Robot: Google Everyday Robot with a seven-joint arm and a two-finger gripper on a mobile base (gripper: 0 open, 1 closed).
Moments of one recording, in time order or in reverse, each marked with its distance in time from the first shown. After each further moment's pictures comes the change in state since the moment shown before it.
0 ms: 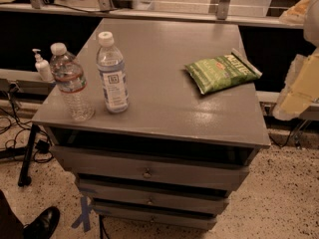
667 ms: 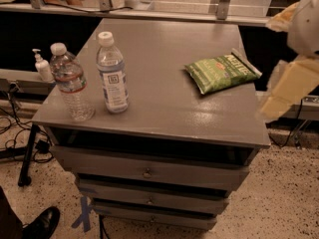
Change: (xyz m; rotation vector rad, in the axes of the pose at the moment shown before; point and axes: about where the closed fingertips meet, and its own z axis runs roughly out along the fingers) arm -0.016 0.005 0.014 -0.001 -0.073 0.020
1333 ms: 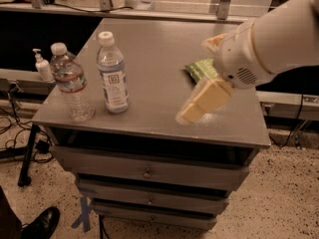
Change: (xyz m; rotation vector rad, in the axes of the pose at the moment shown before) arm -0.096 0.020 0.080 -0.070 -0.387 0.093
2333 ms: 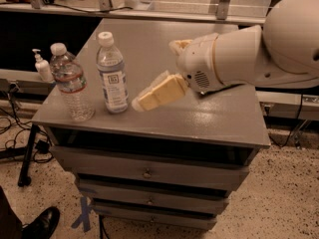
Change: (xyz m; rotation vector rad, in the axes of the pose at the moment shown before) arm -0.060 -0.002 0.061 -0.028 -0.332 0.135
